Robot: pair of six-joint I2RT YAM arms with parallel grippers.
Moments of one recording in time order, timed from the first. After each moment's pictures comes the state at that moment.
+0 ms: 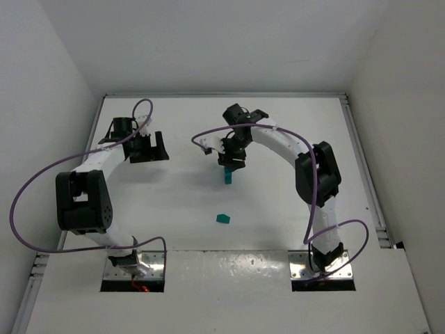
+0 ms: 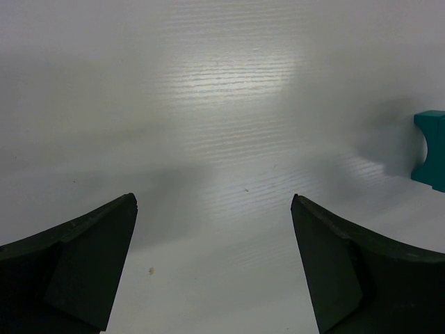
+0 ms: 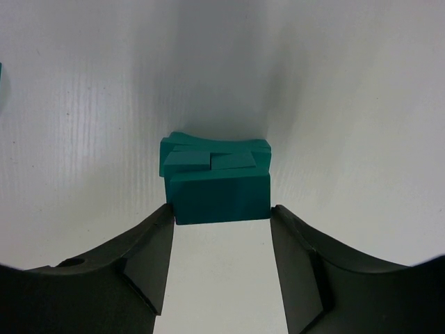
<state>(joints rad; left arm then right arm) 0.09 1.59 1.04 -0.37 0.36 -0.06 0.59 2.09 1.74 -0.94 -0.41 -1.10</state>
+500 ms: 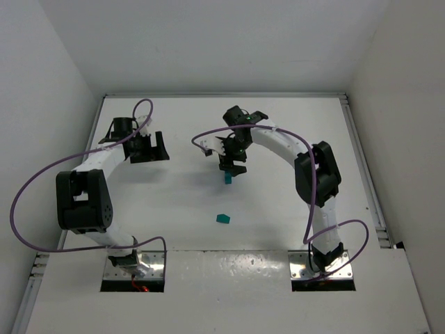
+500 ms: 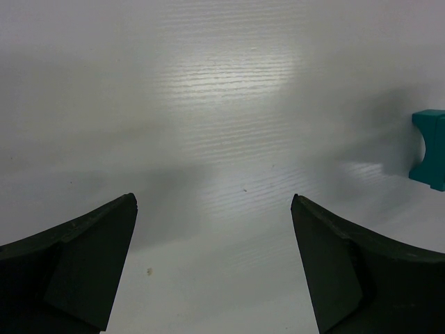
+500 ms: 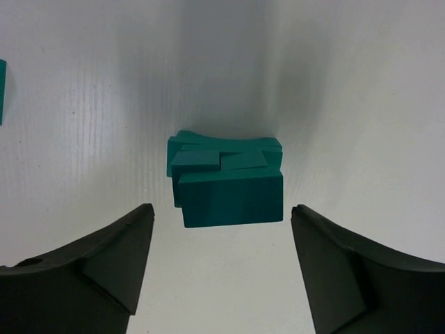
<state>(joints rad) 0.09 1.59 1.04 -0.37 0.37 -0.06 0.59 2.09 1.72 -0.94 -0.40 -1.09</state>
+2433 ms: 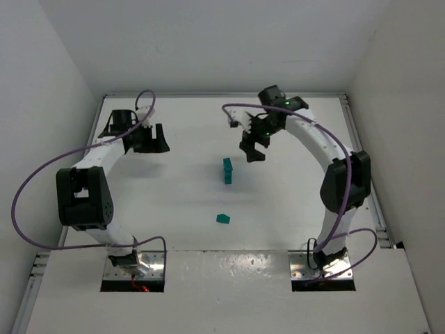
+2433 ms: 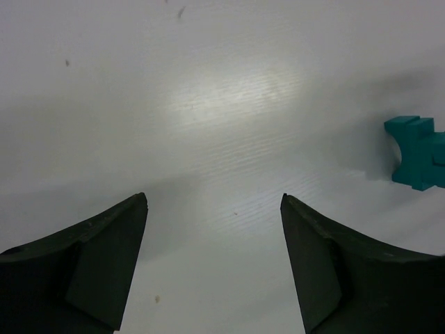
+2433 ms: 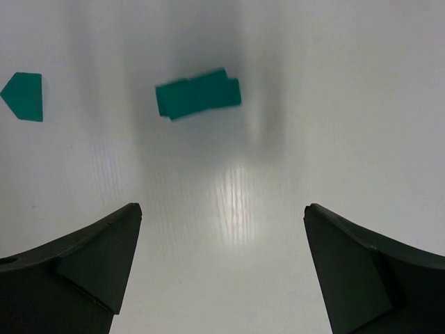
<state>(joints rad) 0.08 1.61 1.09 -0.34 0.43 0.00 0.44 1.90 1.69 -0.98 -0.51 -0.98</state>
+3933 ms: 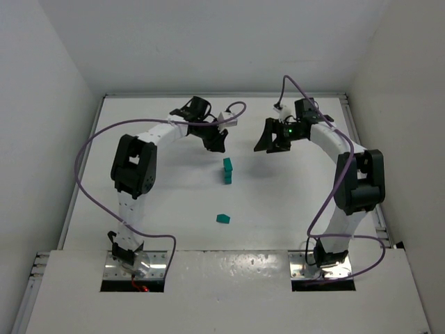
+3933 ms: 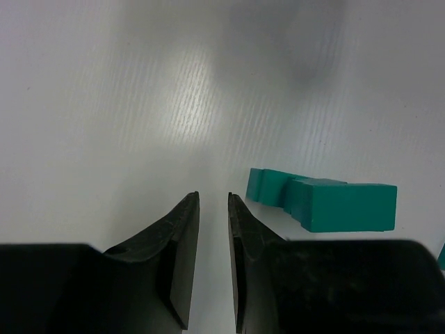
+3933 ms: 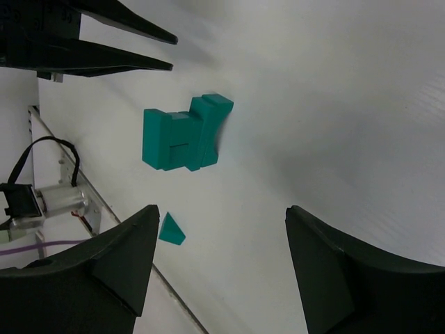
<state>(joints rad) -0.40 2.12 1.70 -0.56 0.68 0.60 0.11 1.83 1.32 -0.53 -0.75 0.12</state>
